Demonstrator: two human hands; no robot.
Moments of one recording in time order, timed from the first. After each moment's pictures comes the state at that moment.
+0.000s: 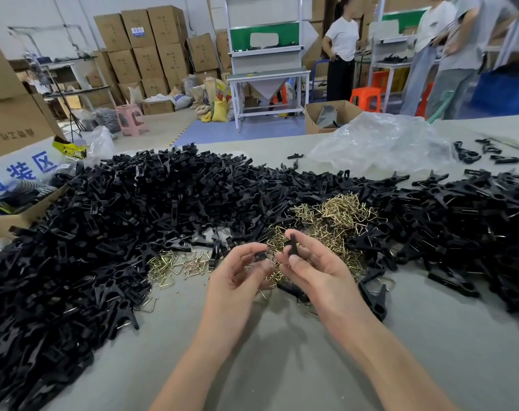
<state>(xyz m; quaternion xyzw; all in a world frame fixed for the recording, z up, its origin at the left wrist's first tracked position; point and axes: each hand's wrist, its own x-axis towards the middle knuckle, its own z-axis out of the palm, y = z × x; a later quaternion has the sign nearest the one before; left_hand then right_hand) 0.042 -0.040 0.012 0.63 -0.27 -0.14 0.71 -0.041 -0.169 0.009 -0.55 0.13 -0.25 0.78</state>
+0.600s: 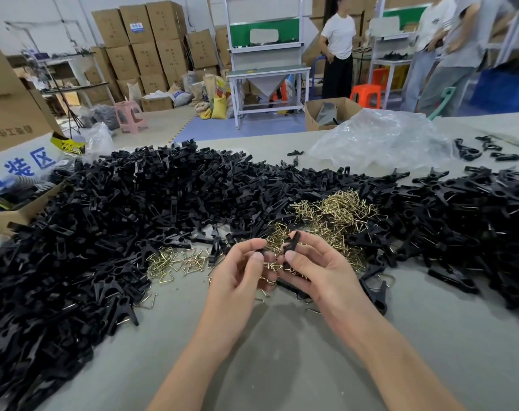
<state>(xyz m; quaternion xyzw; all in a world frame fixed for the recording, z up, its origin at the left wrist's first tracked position) 0.036 -0.038 0.016 0.62 -0.29 -0.14 0.72 -0.042 -0.171 0.012 -0.51 0.12 -0.23 0.82</state>
